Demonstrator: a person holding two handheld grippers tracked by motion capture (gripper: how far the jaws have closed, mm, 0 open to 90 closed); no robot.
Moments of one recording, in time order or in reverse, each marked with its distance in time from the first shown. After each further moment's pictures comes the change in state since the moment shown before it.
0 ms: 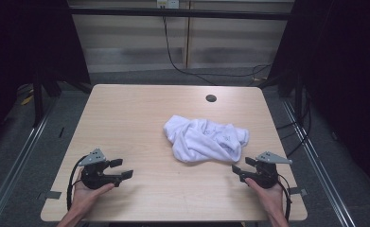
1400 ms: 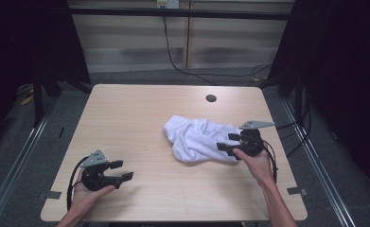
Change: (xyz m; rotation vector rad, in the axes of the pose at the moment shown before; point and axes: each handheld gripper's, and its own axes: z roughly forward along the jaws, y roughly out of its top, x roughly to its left) left arm -0.001 -0.001 0.000 0.020 0.017 0.011; right arm 0.003 0.097 0.040 0.065 0.196 -0.094
